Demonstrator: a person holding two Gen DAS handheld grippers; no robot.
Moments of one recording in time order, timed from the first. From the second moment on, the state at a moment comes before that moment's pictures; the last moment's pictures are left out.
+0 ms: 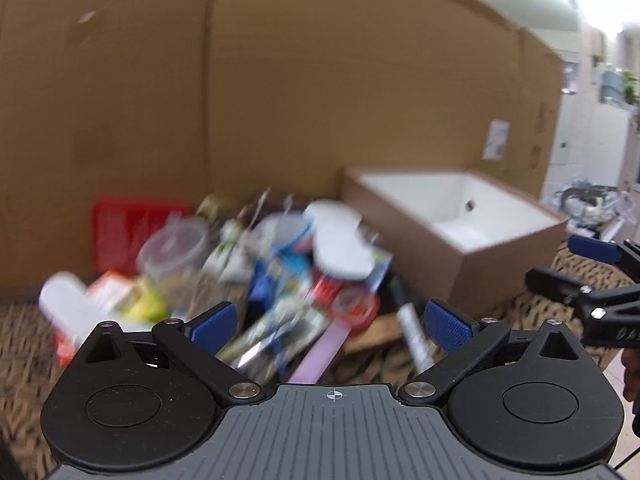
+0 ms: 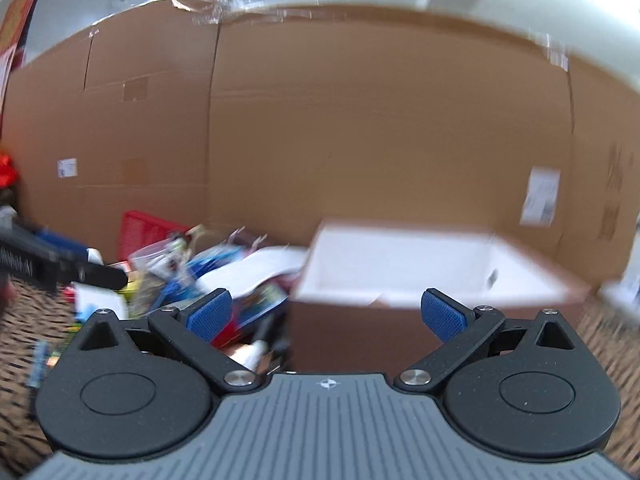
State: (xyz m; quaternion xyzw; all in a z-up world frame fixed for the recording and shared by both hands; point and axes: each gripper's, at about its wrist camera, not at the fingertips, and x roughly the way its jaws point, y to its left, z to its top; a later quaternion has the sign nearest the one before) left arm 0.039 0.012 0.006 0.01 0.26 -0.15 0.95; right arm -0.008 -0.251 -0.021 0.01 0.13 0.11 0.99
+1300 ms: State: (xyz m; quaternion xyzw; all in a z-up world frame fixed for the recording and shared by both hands) left arm 0.041 0.066 -0.081 0.02 0.36 -0.07 0.93; right arm 0.039 -0.163 -0.099 -0.01 0.30 0.12 0.95
